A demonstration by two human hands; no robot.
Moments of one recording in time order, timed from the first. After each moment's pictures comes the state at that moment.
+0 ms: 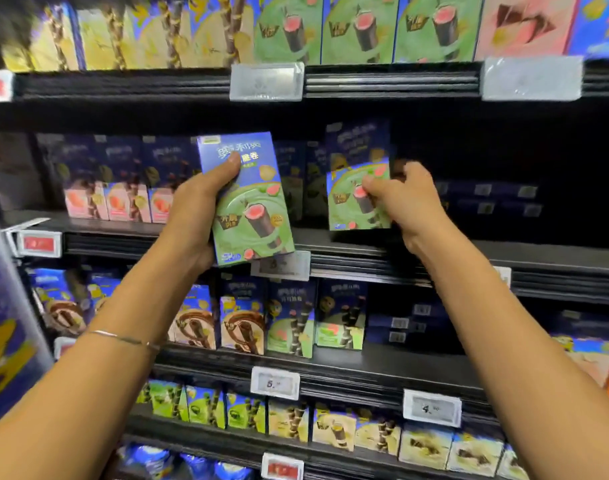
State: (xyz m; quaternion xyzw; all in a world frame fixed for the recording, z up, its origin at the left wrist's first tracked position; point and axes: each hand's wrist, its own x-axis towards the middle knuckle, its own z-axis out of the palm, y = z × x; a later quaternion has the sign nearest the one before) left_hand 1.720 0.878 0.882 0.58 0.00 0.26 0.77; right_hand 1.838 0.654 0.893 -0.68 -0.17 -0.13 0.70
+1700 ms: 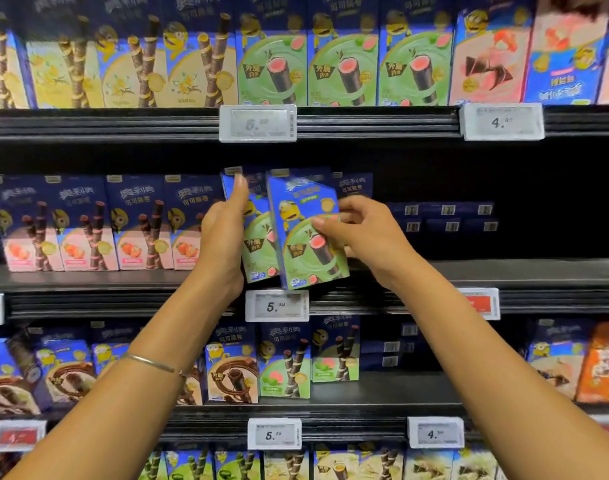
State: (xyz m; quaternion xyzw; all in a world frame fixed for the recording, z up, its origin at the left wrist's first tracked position) left_hand 1.783 0.872 0.891 0.57 0.01 0.26 0.78; right_hand 1.823 0.683 0.890 -0.70 -0.25 -0.10 0.66
